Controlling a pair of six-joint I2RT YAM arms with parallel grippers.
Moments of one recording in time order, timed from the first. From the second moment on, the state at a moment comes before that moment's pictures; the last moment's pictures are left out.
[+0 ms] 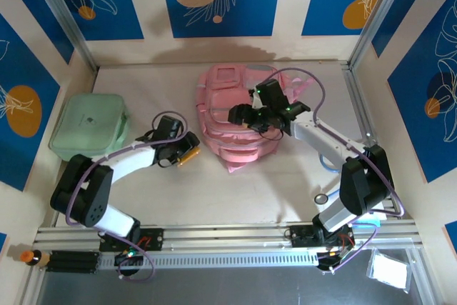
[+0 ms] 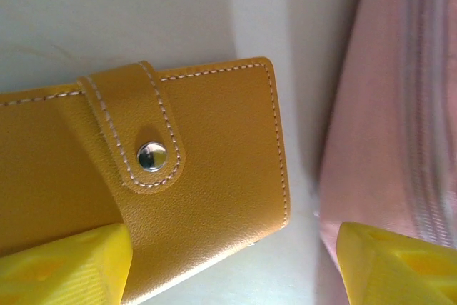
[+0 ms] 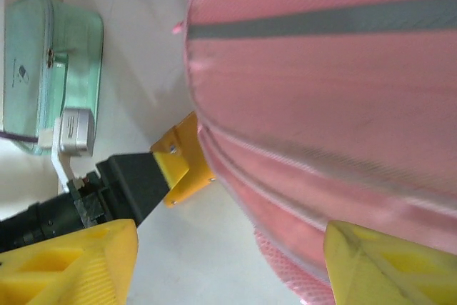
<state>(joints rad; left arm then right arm) -0.44 1.49 0.75 -0.22 0.12 -1.02 0.54 1.55 1.21 -0.49 -0.36 0.70</state>
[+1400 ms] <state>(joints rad) -0.27 1.32 0.68 -0.54 0.17 -0.72 0.80 1.76 1.33 -0.47 -0.40 0.79</state>
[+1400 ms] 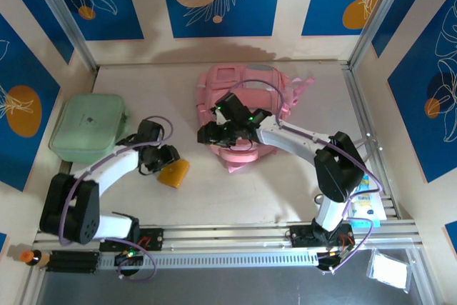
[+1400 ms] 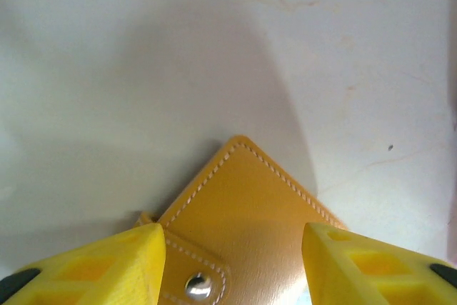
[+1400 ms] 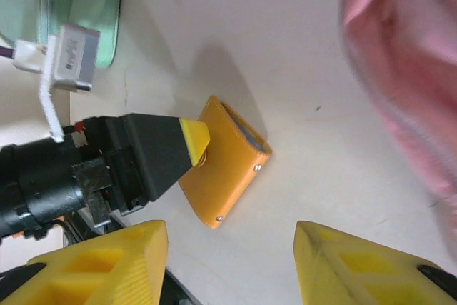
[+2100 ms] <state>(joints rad) -0.16 1.21 0.59 -0.61 0.17 -0.71 0.95 2.19 1.68 -0.71 -0.47 0.66</state>
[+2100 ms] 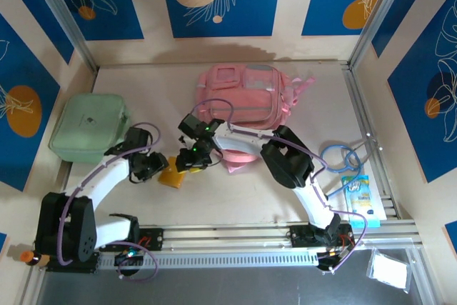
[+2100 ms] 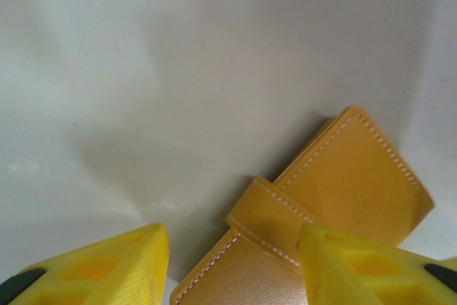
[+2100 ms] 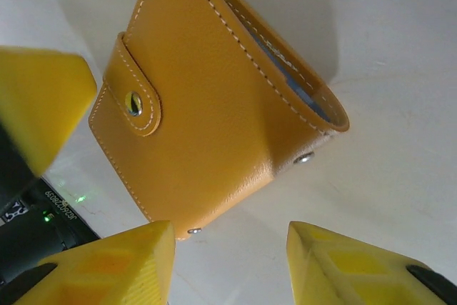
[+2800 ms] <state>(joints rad) -0.16 1.21 0.53 -0.53 0.21 -0.74 0.91 2.33 1.87 -0.68 -0.47 0.64</state>
